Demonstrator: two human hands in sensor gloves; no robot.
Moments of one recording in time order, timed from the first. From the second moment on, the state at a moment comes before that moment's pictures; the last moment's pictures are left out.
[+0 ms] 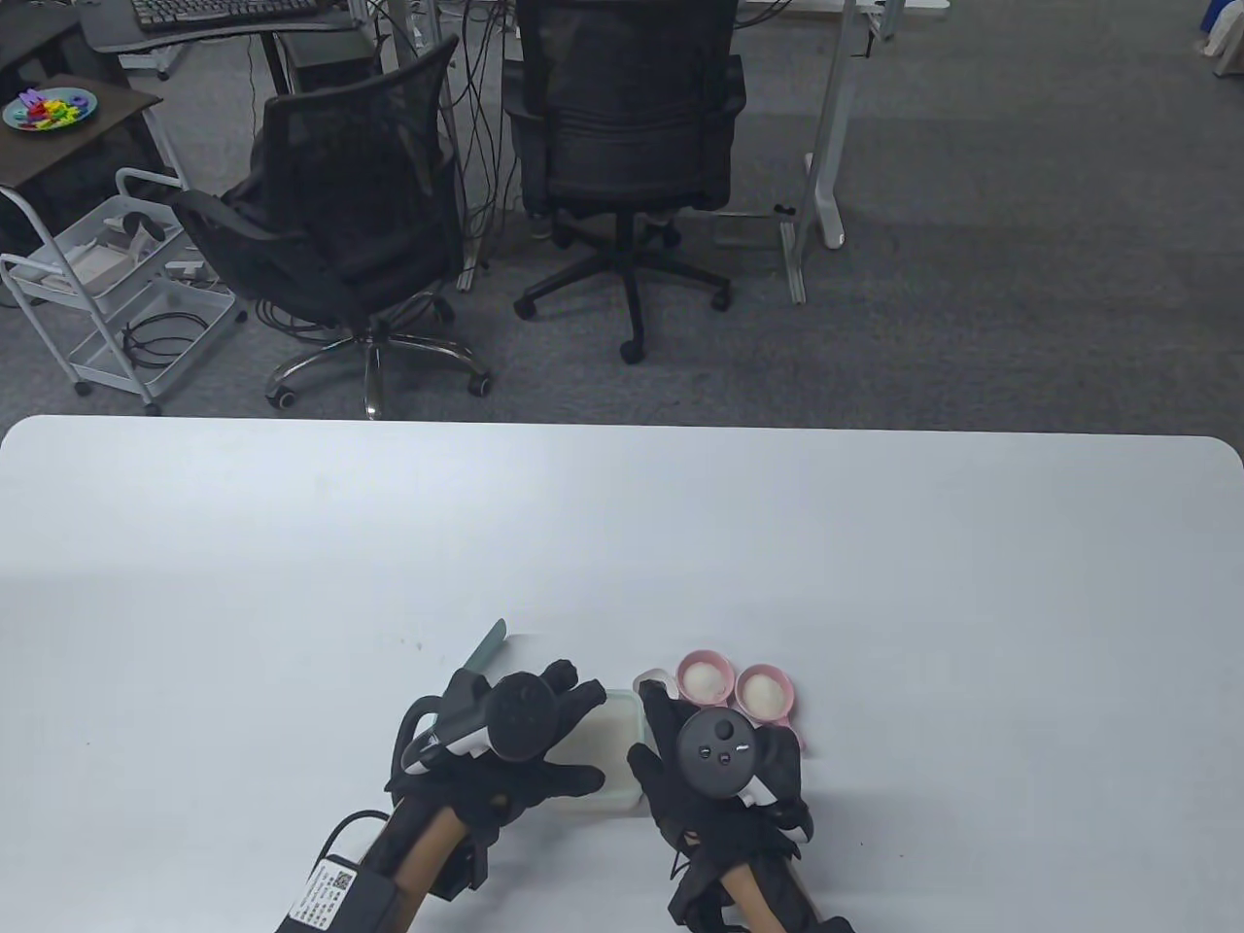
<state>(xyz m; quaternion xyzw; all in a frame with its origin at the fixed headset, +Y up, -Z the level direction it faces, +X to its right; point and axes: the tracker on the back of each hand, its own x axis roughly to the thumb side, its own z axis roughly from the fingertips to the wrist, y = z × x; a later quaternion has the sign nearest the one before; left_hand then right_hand) -0.141 -0.724 -0.341 -0.16 -0.21 0.08 0.96 0.076 -0.748 -0.313 0.11 0.09 0.95 0.28</state>
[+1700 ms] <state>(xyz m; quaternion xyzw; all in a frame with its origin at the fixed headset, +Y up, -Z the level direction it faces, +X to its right) -0.147 -0.710 -0.326 -0.13 -0.08 0.08 0.98 0.061 -0.738 -0.302 0.11 0.03 0.97 0.19</state>
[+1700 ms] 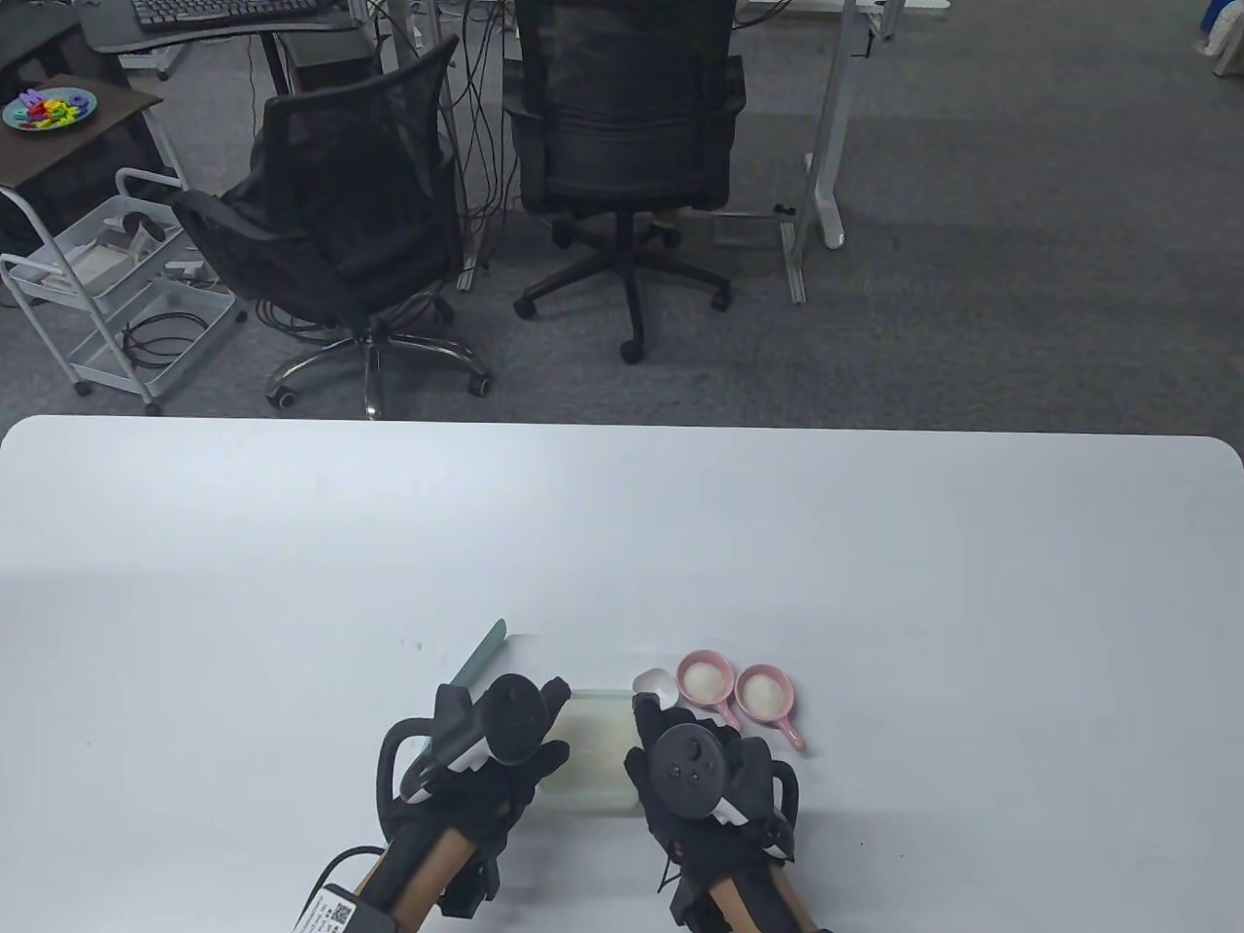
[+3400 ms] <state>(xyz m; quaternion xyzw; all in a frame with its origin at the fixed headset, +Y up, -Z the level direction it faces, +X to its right) -0.155 -0.718 -0.331 -0.21 -0.07 0.16 0.96 0.061 -0.739 -0.303 0.10 0.05 0.97 0.22</state>
